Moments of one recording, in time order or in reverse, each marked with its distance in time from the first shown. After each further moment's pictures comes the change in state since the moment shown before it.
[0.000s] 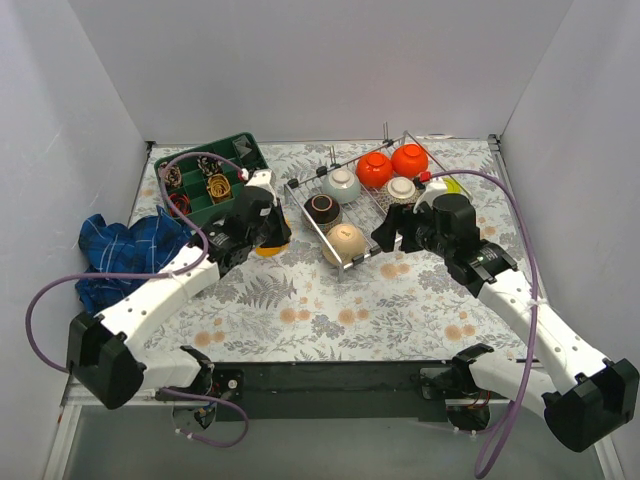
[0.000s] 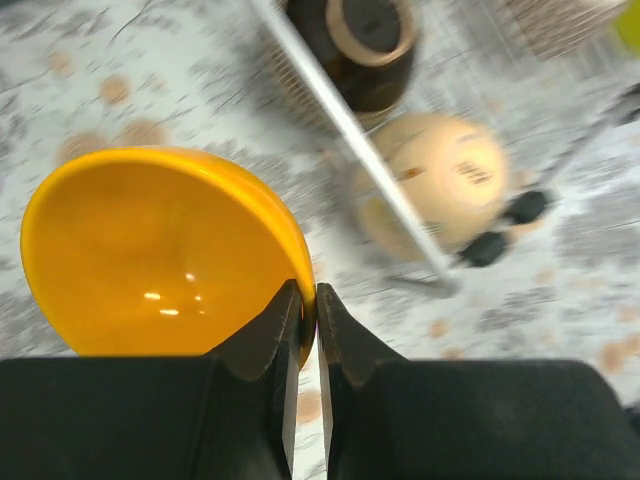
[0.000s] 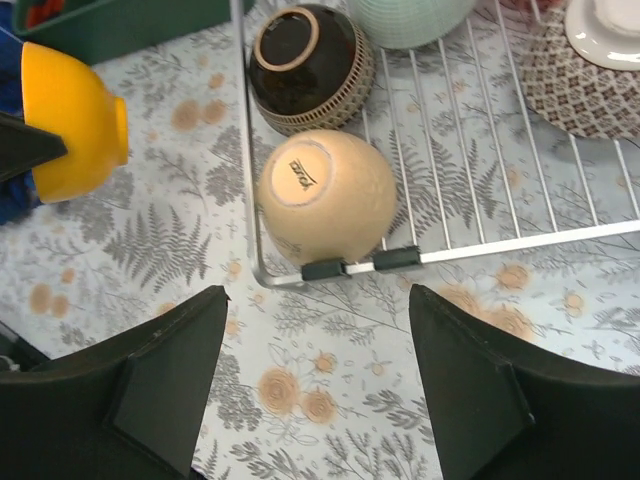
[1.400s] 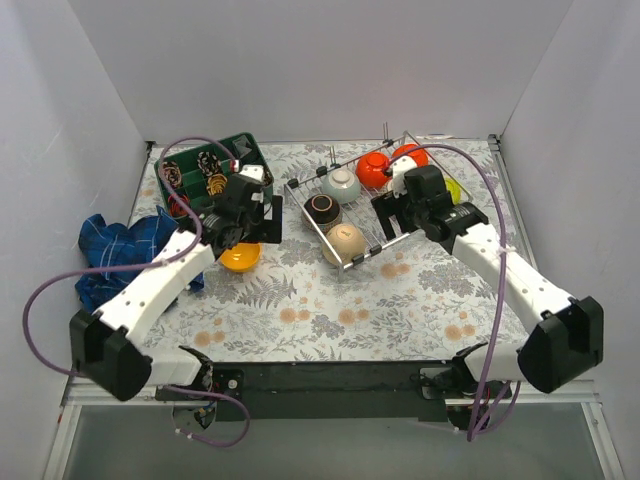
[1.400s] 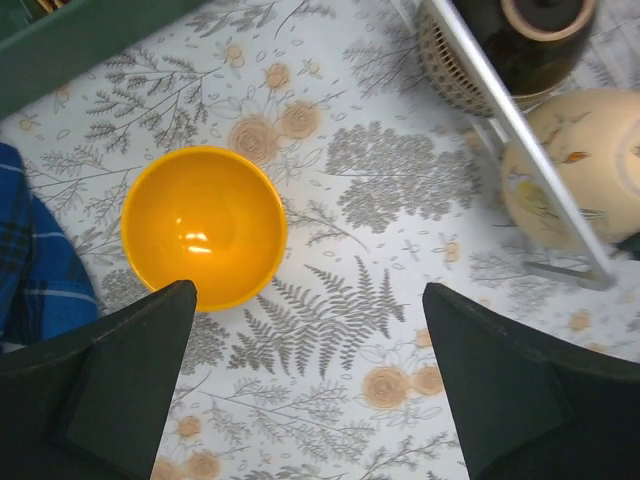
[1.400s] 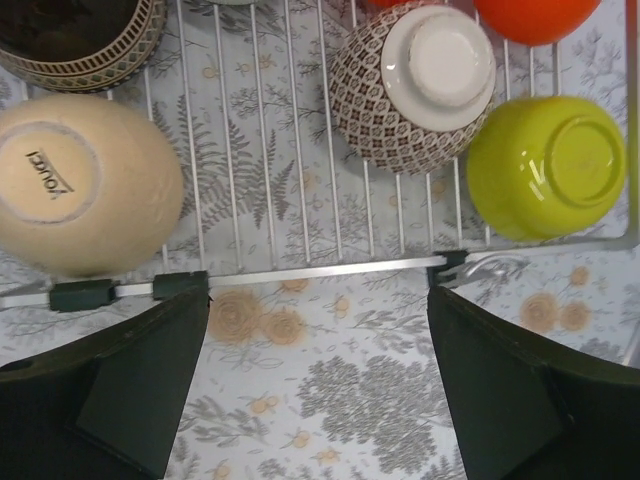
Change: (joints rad) left arm 0.097 0.117 0.169 -0.358 -0.147 0.261; right arm 0.003 0.299 0.253 -0.221 0.274 -0.459
